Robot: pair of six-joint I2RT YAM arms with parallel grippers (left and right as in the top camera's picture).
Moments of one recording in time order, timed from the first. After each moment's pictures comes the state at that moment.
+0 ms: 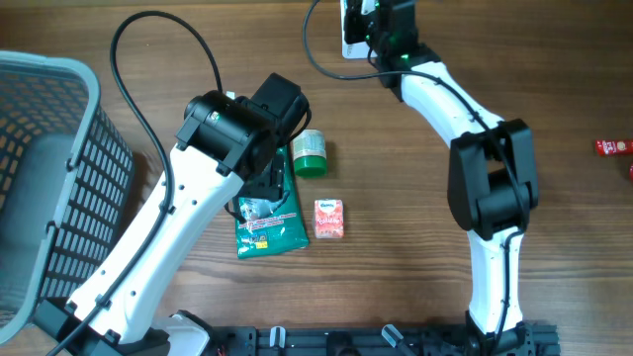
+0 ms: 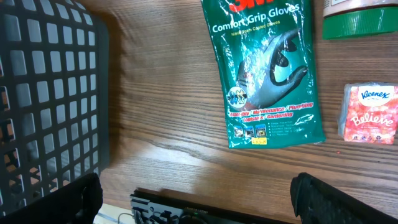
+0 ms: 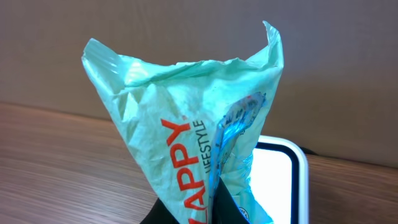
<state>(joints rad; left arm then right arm) -0.57 1.55 1.67 -1.68 -0.38 -0.53 0.32 2.29 1.79 0.12 -0.01 0.10</state>
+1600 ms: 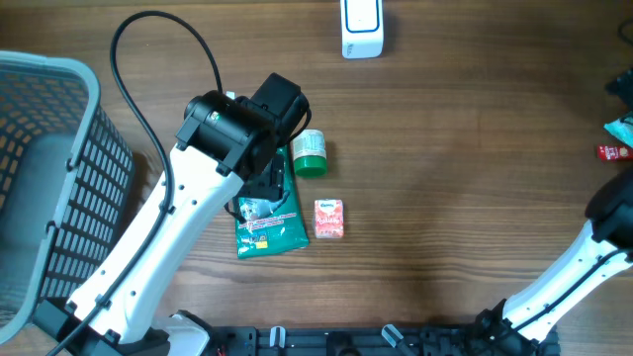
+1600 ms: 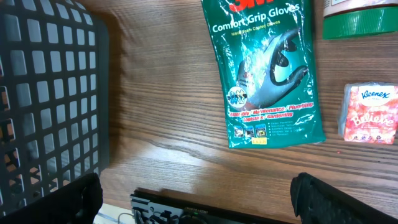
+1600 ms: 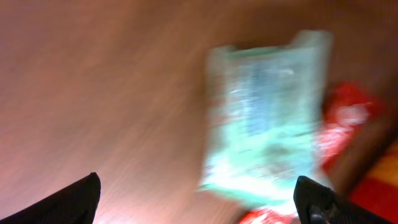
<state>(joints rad) -0.57 1.55 1.67 -1.68 -0.38 -0.53 -0.63 2.27 1.98 -0.80 0.01 0.31</state>
